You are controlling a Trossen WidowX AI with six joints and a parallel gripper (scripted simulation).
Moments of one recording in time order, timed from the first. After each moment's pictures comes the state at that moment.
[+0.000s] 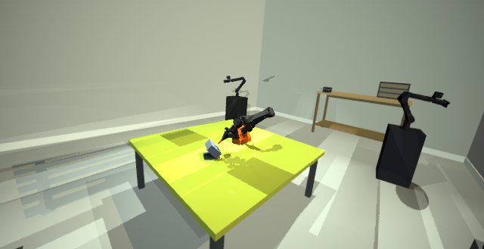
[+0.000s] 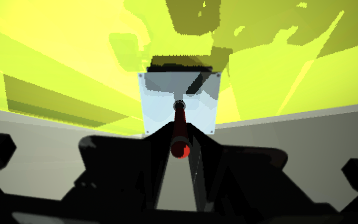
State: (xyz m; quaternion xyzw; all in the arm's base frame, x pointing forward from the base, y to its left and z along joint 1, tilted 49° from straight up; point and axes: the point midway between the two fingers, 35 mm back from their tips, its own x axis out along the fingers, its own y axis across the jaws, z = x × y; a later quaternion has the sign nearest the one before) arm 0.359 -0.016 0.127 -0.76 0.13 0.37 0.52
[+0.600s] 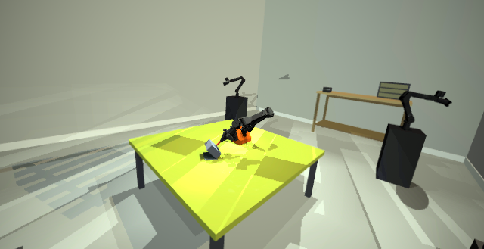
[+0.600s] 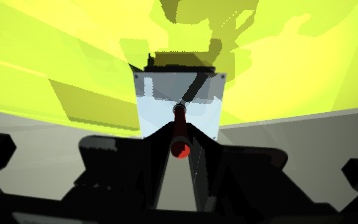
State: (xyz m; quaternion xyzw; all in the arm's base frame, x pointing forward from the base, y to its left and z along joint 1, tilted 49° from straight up) arm 0.370 -0.012 0.115 -0.76 0.13 0.37 0.52
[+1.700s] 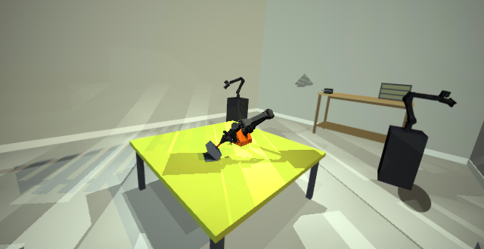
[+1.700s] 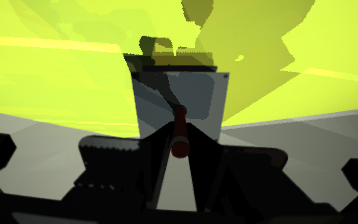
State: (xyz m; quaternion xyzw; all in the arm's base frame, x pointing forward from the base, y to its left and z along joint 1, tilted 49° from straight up) arm 0.376 -0.012 0.109 -0.76 0.13 0.37 0.52
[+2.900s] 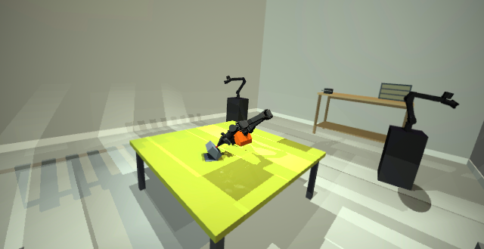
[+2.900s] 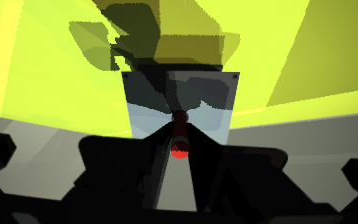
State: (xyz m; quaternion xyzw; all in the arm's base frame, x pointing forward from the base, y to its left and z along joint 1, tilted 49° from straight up) arm 0.393 -0.008 0.093 -0.76 0.12 0.37 0.52
